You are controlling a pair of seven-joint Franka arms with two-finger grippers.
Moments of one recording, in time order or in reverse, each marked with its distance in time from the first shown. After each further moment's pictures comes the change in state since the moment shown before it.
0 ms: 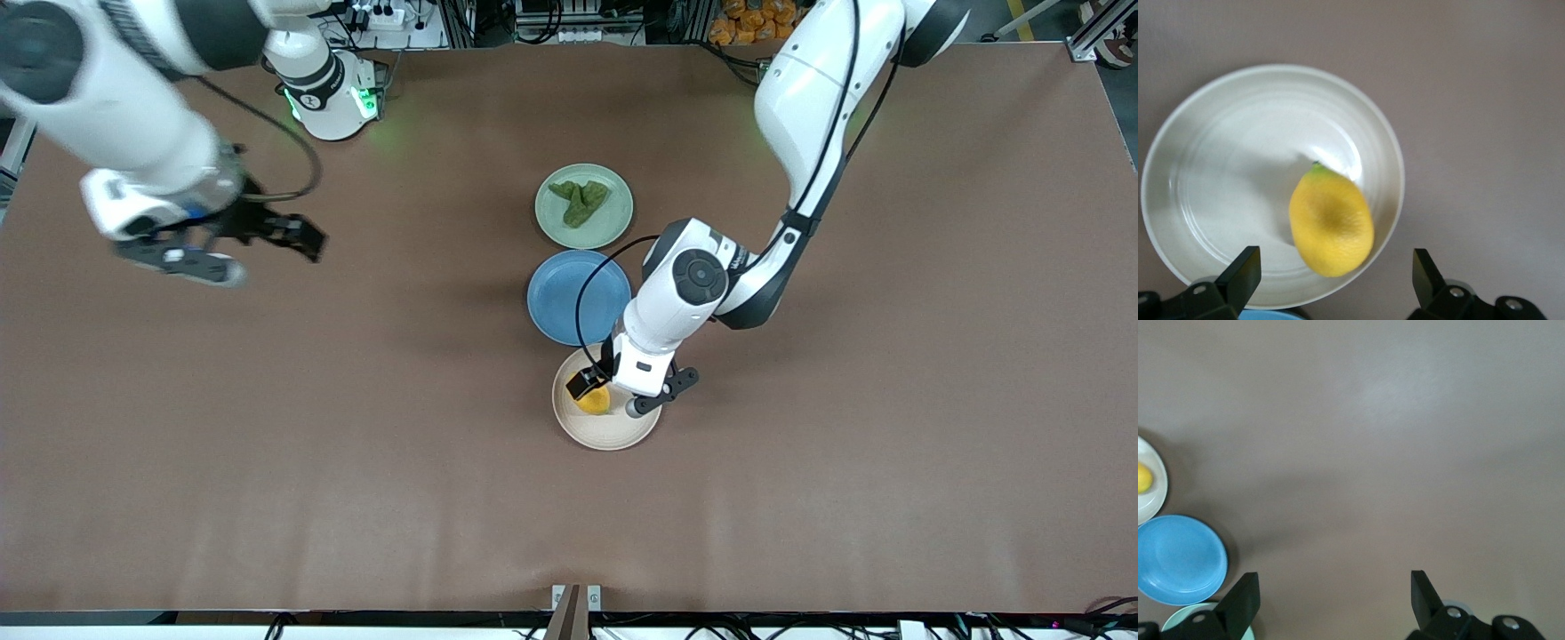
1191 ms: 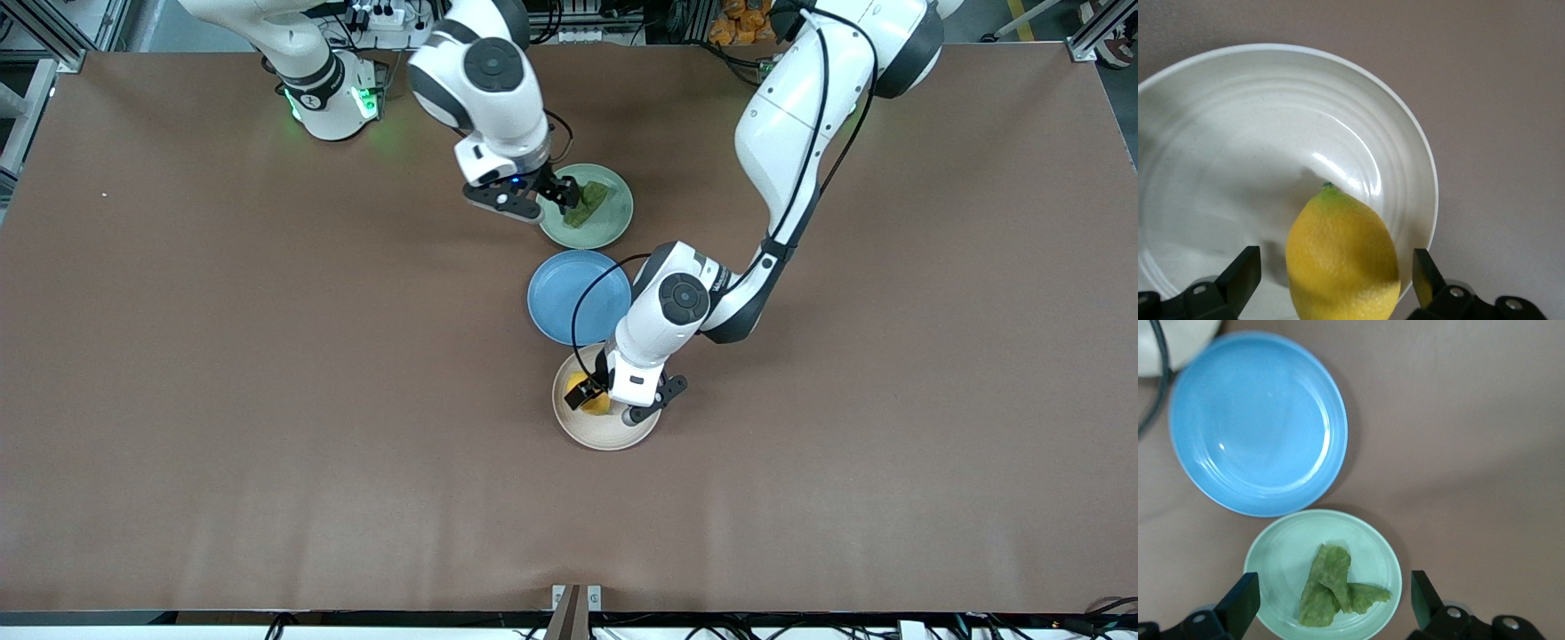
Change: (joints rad) left arm -0.009 0.117 0.006 0.061 0.000 0.084 -0.044; right arm 0.258 0.245 0.343 -0.359 -0.127 0.614 0.792
